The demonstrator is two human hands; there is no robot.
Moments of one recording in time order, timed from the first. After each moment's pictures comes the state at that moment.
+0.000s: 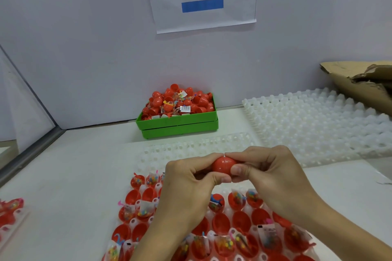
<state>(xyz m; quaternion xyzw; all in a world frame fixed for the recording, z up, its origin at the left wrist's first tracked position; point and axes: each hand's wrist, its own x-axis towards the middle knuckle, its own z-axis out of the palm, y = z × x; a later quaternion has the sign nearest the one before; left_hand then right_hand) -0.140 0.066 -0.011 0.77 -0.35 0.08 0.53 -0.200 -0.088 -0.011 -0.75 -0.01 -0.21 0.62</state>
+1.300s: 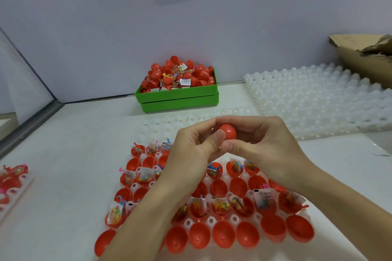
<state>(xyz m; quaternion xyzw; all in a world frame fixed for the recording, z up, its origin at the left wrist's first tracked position) -0.138 0.058 -0.021 0.62 -0.26 -0.17 0.72 -0.198 -0.087 -0.018 -0.68 -0.10 -0.16 0.71</state>
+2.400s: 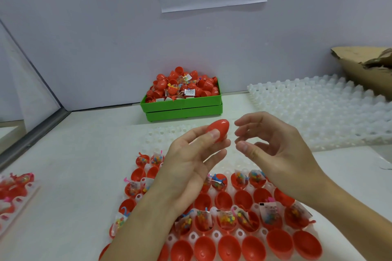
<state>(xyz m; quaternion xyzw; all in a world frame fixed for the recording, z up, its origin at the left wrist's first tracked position) -0.137 0.068 -0.006 0.47 -0.14 -0.25 0.84 -0.198 -0.097 -0.020 -0.77 -0.08 -0.25 0.58</state>
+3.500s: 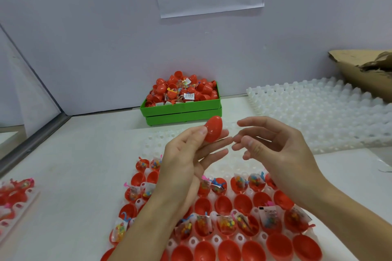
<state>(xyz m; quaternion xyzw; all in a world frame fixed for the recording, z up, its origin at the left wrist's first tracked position) -0.137 0.065 -0.007 0.51 -0.19 -0.16 0.82 -0.200 -0.092 -0.013 -0.69 -0.02 -0.25 0.68</state>
